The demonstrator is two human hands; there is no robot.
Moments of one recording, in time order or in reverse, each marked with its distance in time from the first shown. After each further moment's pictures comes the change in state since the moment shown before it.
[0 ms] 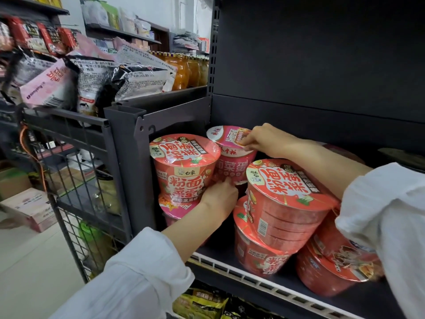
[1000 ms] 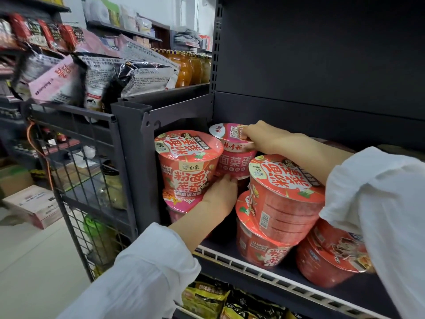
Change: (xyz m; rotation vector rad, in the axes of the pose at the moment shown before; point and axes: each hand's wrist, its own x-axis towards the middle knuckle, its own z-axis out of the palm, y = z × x) left_hand -0.003 -0.001 0.006 -0.252 0.000 -0.108; right_hand 0.003 -0.023 -0.004 -0.157 -0.091 0.130
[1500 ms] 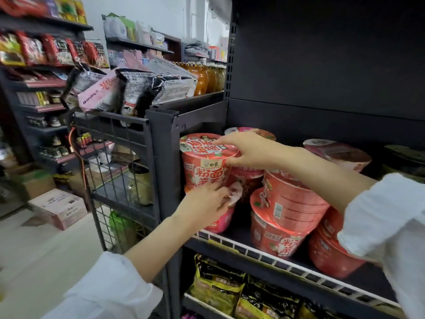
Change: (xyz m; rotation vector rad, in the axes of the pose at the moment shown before) left_hand -0.103 -0.053 -0.038 0.043 0.320 0.252; right_hand -0.054 -0.080 -0.011 0.161 0.099 -0.313
